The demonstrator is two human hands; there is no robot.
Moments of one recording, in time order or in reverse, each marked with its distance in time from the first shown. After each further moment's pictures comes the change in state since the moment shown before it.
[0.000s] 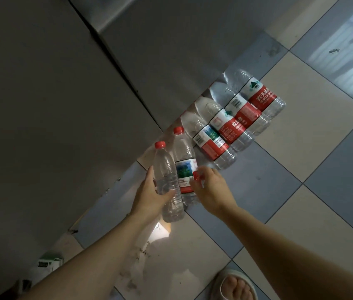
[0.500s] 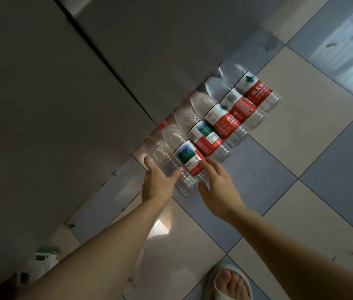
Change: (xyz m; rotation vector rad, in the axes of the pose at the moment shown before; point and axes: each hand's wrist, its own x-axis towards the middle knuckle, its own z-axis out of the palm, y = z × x) left_hand 0.001 0.034 0.036 0.083 0.224 -0.054; right_hand -0.020 0.026 -0.016 -0.124 0.017 -0.196
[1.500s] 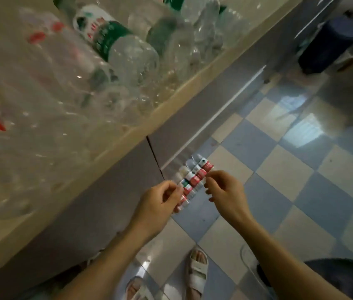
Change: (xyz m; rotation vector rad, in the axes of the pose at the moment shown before) left_hand -0.413 0.264 -0.382 -0.210 -0.276 0.560; right_hand -0.292 -0.361 -0.369 0.403 0.350 0.055
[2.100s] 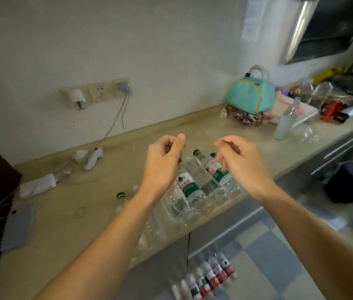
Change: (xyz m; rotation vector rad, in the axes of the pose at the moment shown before) left_hand -0.087 0.352 -0.202 -0.249 0.687 0.515; right_hand -0.060 -0.426 -0.143 0.062 -0.023 -0.715
